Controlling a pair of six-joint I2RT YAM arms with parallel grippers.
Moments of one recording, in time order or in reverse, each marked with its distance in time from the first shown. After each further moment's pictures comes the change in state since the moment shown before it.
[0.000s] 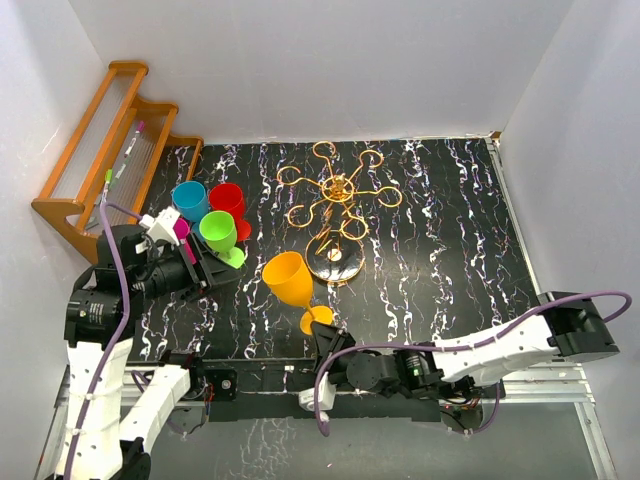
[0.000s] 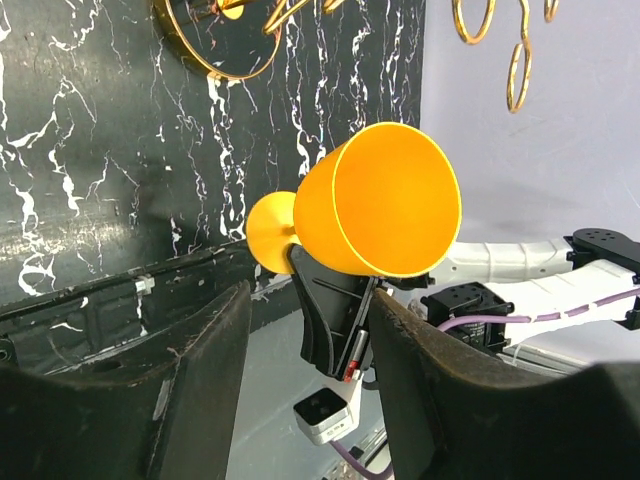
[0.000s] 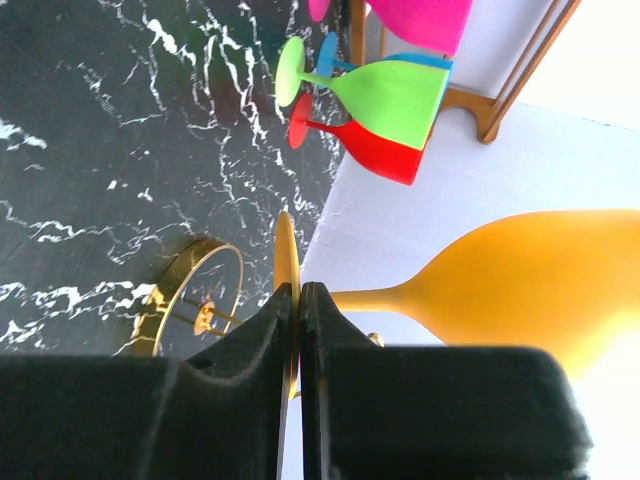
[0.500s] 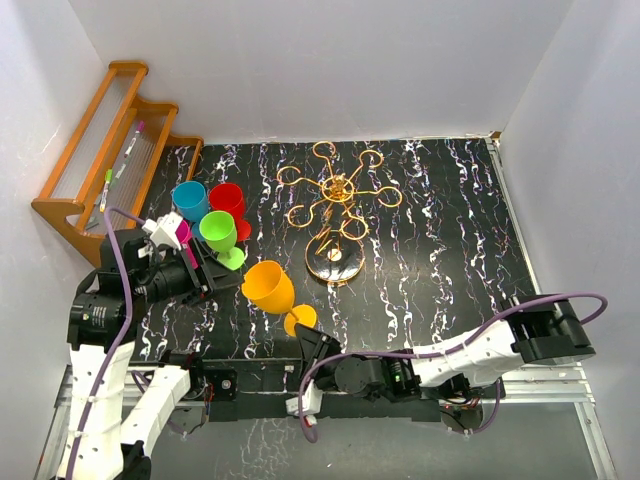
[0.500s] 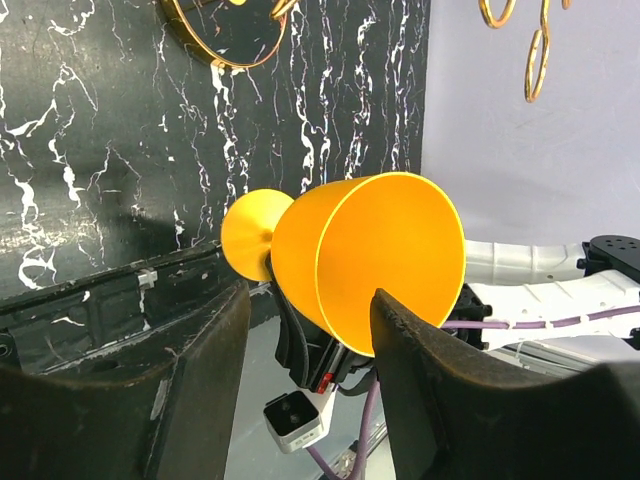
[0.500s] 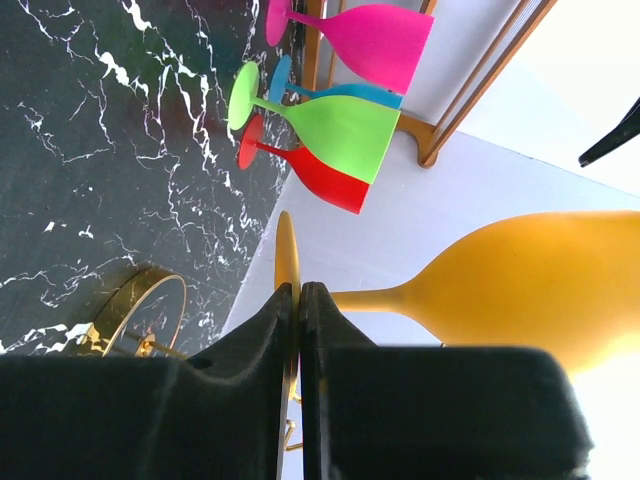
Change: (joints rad) left arm -0.001 -0.028 -0.053 0.005 0.016 0.002; right arm 0.001 0.190 -0.001 0.290 0.011 -0.206
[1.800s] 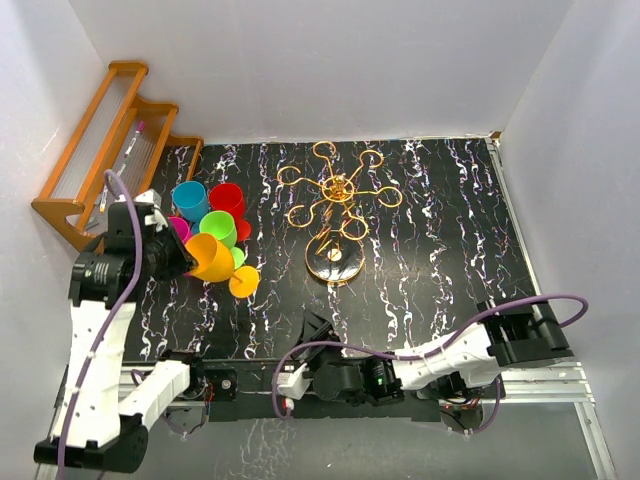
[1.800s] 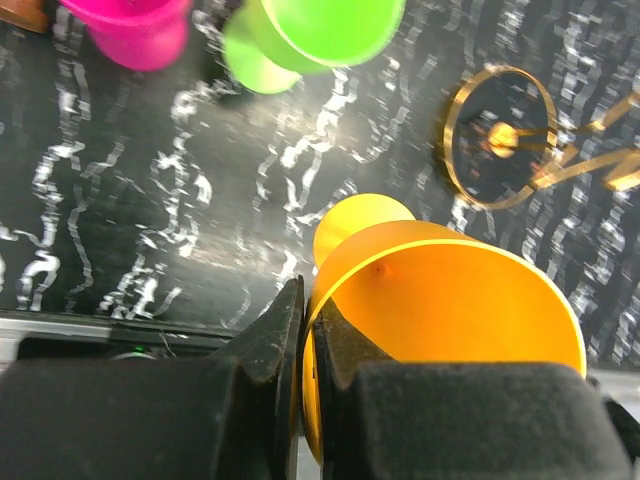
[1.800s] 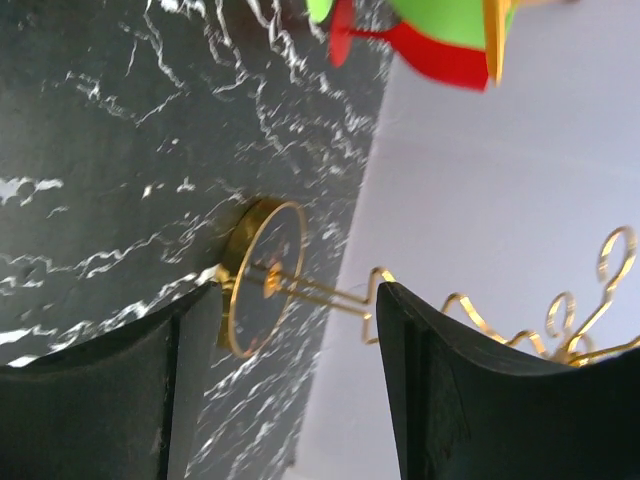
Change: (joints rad) left arm -0.007 0.175 0.160 -0.118 -0.555 0.165; right arm 0.001 0.151 0.089 -0.094 0.234 0.369
